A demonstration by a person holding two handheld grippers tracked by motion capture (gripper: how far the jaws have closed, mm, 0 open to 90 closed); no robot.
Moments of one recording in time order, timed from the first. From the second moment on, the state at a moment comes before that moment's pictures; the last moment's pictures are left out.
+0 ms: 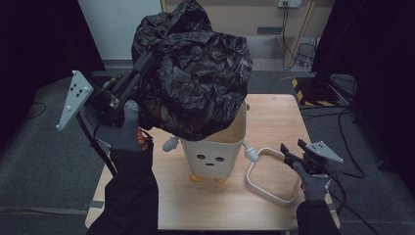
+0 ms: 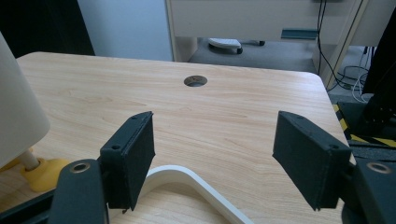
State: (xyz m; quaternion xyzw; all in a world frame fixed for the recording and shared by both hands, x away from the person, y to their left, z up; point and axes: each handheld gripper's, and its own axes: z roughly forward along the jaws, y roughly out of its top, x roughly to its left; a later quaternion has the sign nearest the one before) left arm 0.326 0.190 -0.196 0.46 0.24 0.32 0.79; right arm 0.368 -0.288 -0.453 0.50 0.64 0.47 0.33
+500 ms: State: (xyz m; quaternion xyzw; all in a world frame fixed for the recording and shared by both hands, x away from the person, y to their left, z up) left arm 0.322 0.207 -0.191 0.45 0.25 0.35 0.78; right arm 0.369 -0.288 -0.456 0.50 0.65 0.47 0.33
